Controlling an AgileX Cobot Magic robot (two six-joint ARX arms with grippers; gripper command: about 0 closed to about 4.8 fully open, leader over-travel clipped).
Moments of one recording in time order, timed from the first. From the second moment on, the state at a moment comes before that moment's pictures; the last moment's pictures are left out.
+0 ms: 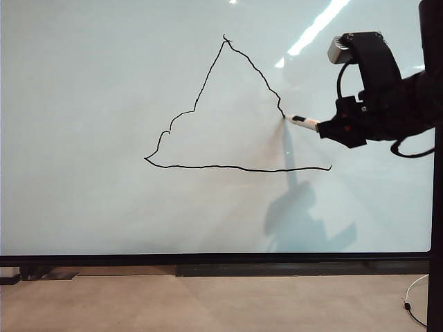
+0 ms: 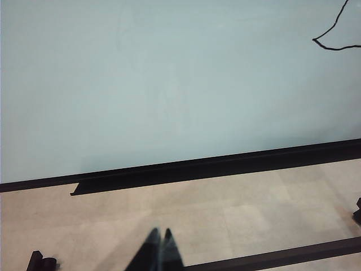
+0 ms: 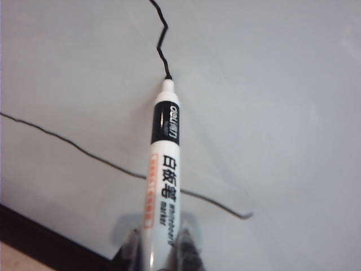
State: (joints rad) left arm 0.04 0.00 0.00 -0.15 0.07 0.12; right arm 0.31 1.57 0.51 1.01 -0.08 -0.21
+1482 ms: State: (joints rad) left arm 0.04 0.00 0.00 -0.15 0.07 0.12; right arm 0.26 1.67 0.45 1.10 -0.08 -0.18
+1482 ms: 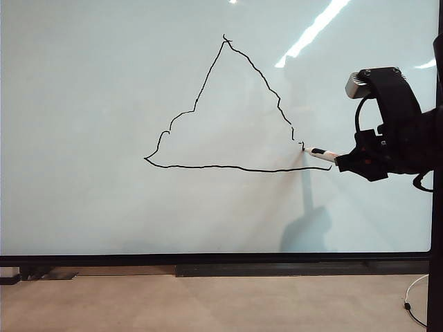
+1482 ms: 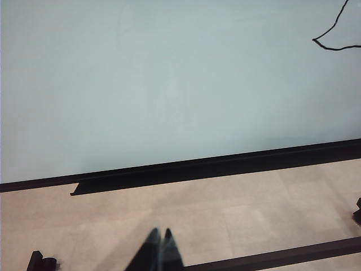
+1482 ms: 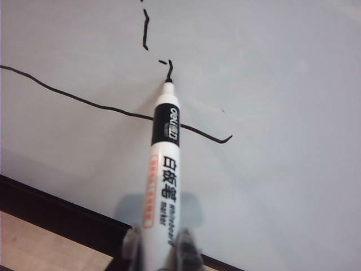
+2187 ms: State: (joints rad) left arm 0.04 0.00 0.00 -0.15 0.07 0.12; right arm 0.19 1.70 0.43 1.10 -0.12 -0.17
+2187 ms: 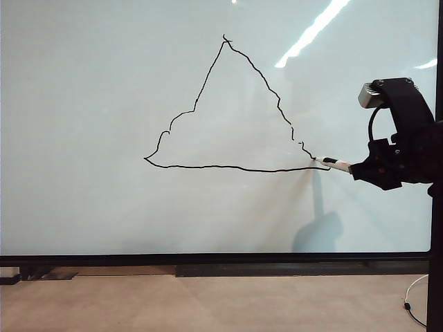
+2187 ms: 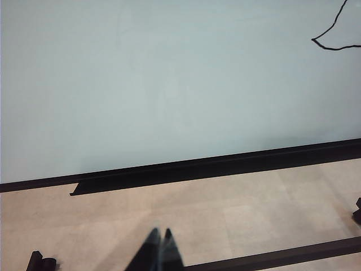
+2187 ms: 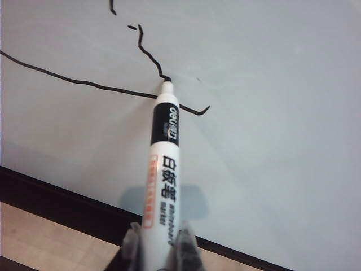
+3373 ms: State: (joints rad) left arm 0.04 0.00 0.00 -0.15 0.07 0.12; right arm 0.17 1.69 0.22 1.39 -0.09 -0.11
